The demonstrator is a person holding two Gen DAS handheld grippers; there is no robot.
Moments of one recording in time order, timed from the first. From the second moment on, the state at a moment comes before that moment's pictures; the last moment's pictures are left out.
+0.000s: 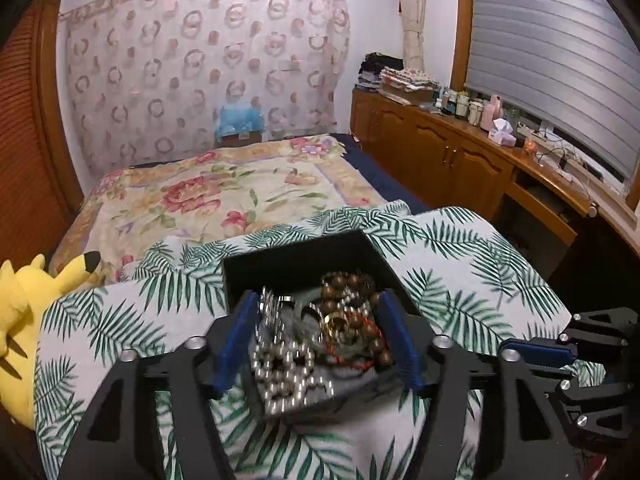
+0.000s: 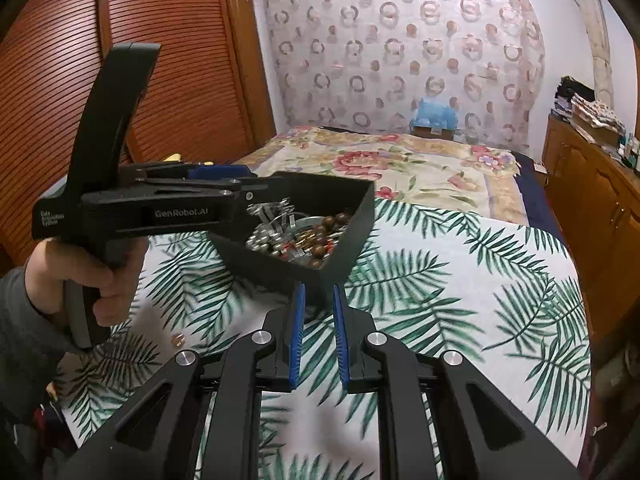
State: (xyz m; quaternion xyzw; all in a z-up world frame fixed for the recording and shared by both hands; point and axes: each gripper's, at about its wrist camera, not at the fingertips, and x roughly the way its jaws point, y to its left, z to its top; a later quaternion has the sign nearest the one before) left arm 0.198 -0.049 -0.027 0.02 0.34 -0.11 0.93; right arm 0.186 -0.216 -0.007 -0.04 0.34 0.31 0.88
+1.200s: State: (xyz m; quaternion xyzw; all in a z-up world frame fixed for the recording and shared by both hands) left arm 0.074 0.018 -0.081 -0.02 0.38 -0.10 0.92; right arm 0.114 -0.139 -0.053 -0.21 0.40 0.37 0.81
